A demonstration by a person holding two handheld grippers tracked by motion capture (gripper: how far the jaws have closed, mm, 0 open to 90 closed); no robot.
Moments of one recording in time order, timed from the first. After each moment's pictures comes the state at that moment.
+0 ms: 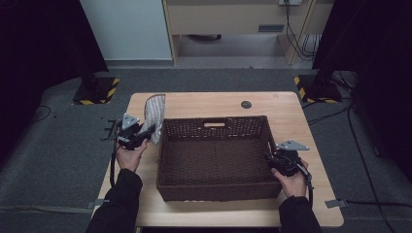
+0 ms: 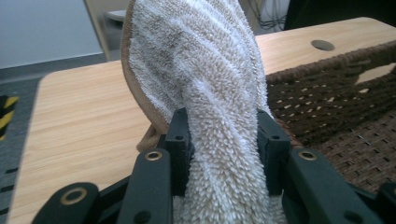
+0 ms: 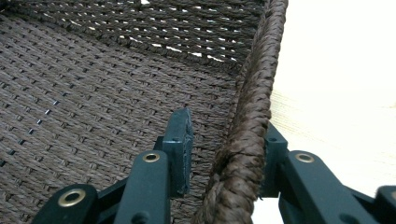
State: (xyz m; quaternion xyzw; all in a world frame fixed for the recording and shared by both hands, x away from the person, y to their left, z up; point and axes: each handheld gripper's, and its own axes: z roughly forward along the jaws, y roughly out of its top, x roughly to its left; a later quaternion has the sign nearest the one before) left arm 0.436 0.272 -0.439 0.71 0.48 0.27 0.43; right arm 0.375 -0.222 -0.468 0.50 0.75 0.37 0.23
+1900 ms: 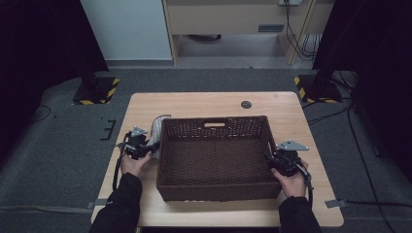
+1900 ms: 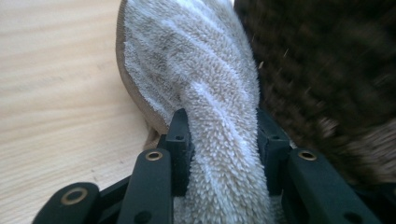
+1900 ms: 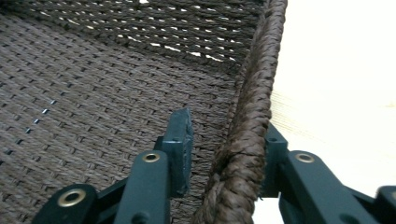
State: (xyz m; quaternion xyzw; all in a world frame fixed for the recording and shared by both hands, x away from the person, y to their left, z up) left arm 0.437 0.280 -0.491 0.75 0.50 0.19 0.38; right arm 0.374 -0.221 -0.467 0.50 0.75 0.36 0.24
